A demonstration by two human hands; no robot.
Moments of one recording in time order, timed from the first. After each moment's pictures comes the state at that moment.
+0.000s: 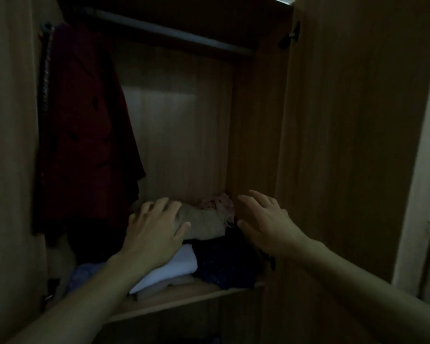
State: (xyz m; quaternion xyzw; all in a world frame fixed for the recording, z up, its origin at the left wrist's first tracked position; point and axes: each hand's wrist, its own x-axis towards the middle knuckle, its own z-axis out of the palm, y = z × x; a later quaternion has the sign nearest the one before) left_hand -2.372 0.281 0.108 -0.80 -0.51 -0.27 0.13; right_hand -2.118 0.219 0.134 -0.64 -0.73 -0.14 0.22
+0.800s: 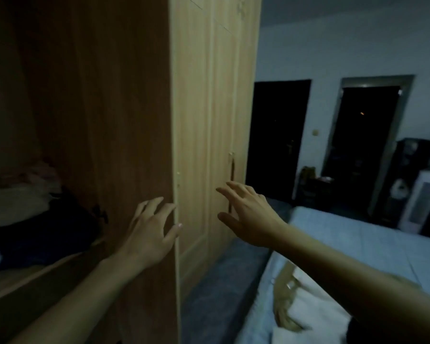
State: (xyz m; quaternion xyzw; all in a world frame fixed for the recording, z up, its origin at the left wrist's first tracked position) left_hand -2.090 0.078 0.037 -0.94 -0.20 -0.25 -0.07; right_hand -1.933 -0.104 0.065 -0.83 -0.50 -0.20 0.14
